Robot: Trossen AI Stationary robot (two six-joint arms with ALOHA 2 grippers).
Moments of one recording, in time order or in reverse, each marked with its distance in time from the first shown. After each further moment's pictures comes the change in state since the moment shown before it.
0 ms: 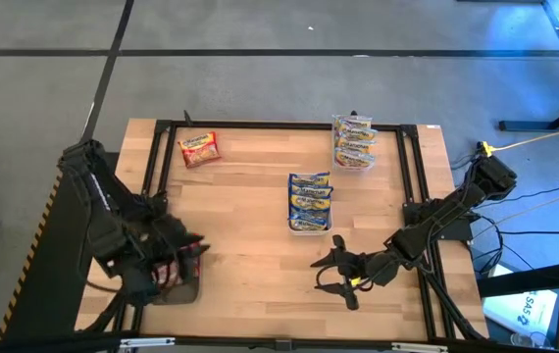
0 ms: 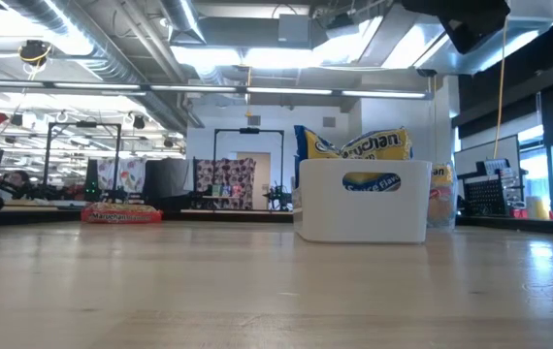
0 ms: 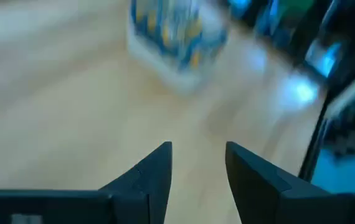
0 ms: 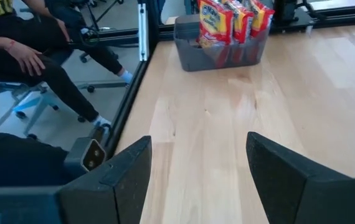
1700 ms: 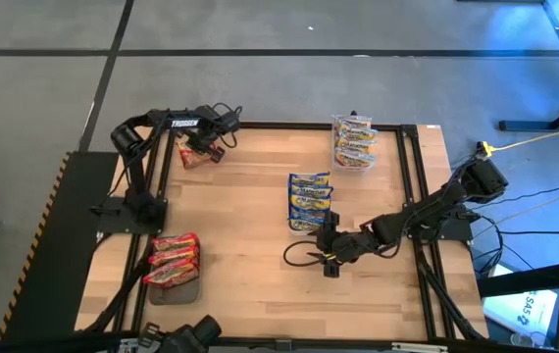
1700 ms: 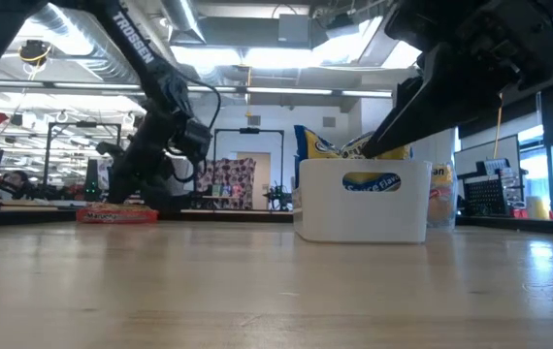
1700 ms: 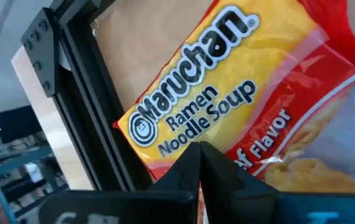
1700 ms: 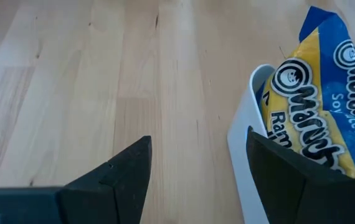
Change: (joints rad) left arm 1.793 0.564 -0.105 0.209 0.421 1.291; right arm -0.240 0.093 0.000 -0.260 -0.044 -0.078
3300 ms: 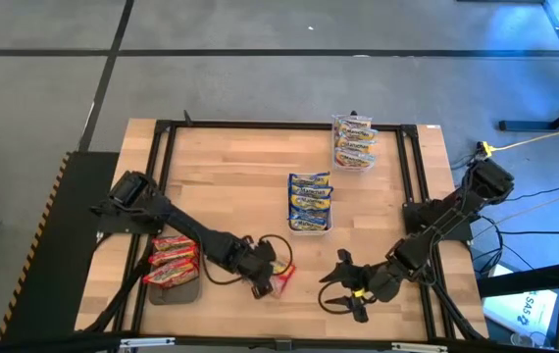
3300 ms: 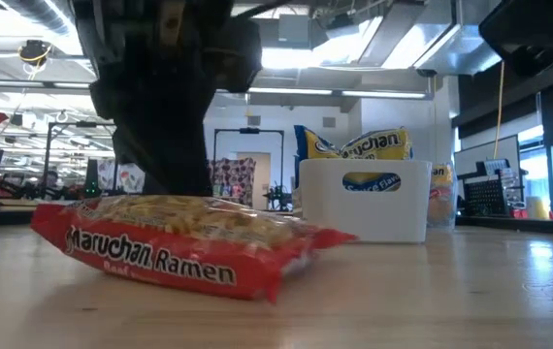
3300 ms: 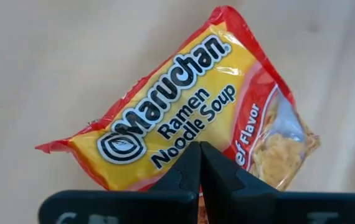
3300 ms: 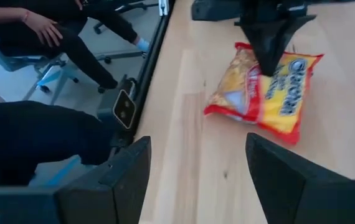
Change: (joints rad) left arm -1.267 0.009 0.049 0.639 0.316 -0.475; right arm 0.336 -0.043 0.000 0.172 0.012 0.245
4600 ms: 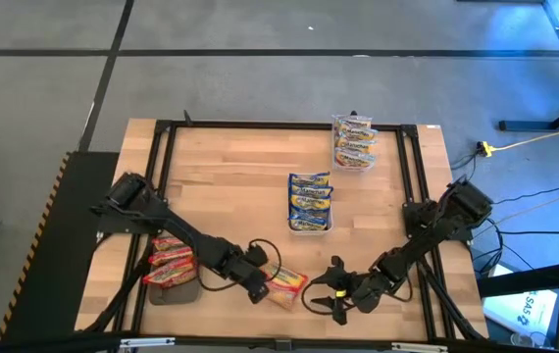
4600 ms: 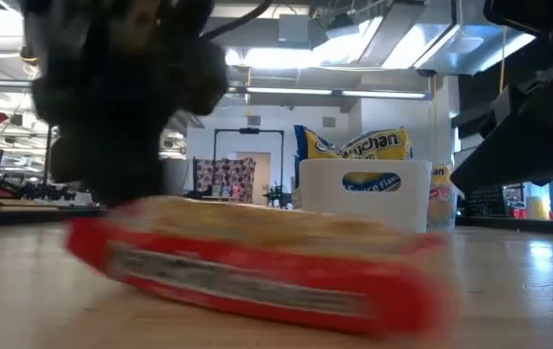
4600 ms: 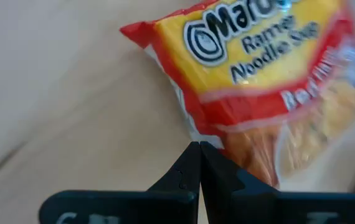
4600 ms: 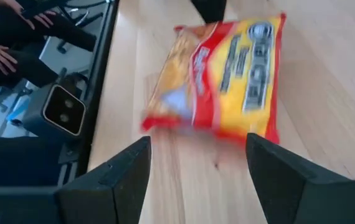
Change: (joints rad) left arm -0.057 -0.014 -0.068 0.055 0.043 -0.275; right arm -0.004 0.294 0.000 0.223 0.118 0.229
